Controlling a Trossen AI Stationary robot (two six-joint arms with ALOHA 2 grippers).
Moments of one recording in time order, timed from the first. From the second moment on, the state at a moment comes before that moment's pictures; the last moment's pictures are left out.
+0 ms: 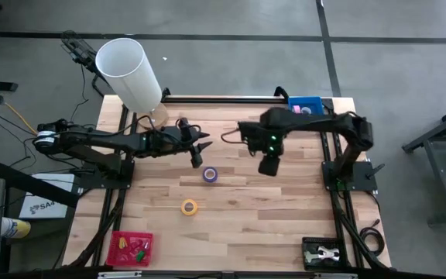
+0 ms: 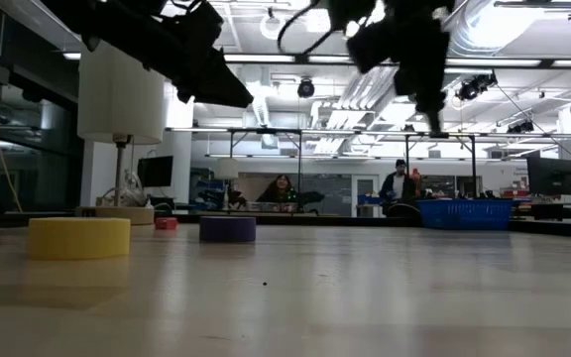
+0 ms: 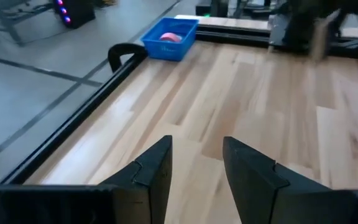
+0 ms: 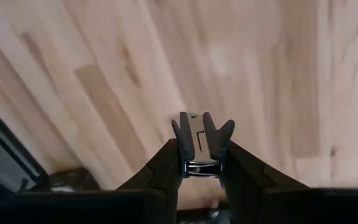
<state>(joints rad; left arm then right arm) 0.09 1.23 0.69 0.20 -0.30 -0.05 -0.14 1.77 1.62 -1.55 -0.19 0.17</state>
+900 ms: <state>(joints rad) 0.09 1.23 0.69 0.16 -0.30 -0.04 0.63 1.23 1.00 -0.91 -0.43 1.81</state>
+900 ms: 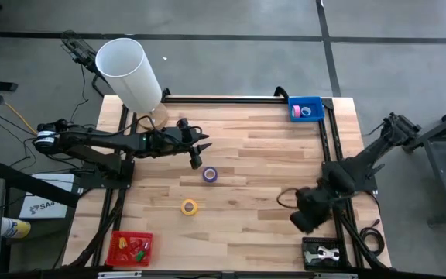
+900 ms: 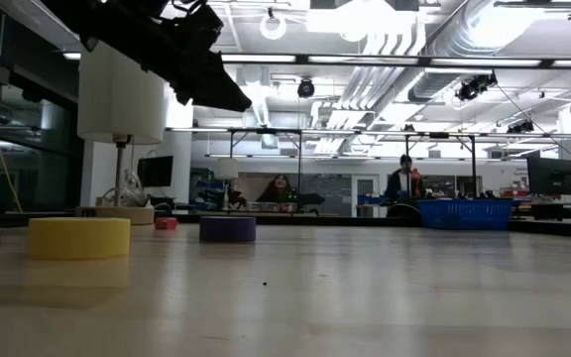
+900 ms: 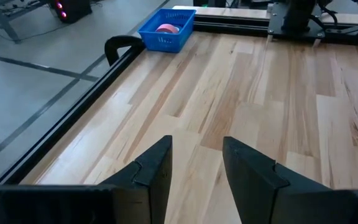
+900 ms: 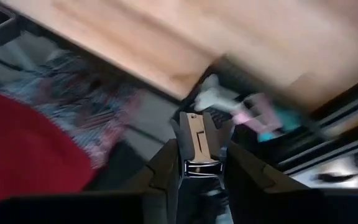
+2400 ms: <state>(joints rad) 0.09 1.23 0.69 0.16 -0.29 -0.05 0.86 1.55 0.87 -0.61 -0.51 2.25</state>
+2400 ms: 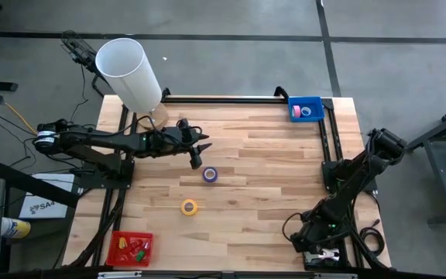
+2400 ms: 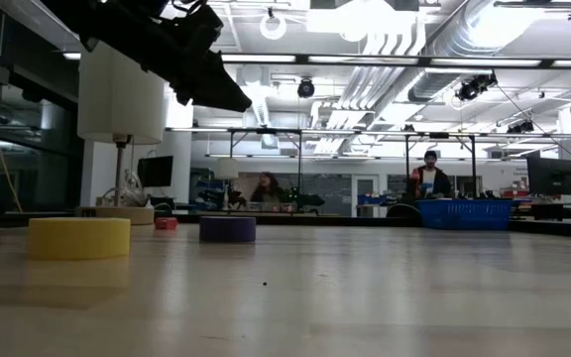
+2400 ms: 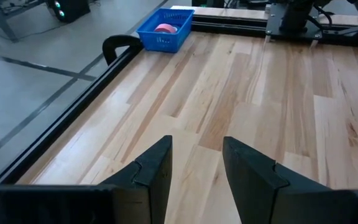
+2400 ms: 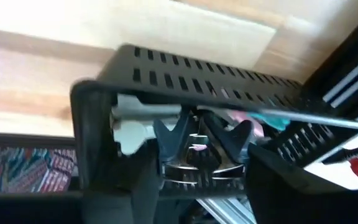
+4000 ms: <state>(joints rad) 0.11 1.11 0.69 0.04 -0.46 -0.12 0.52 1.24 0.87 -1.02 0.01 1.62</state>
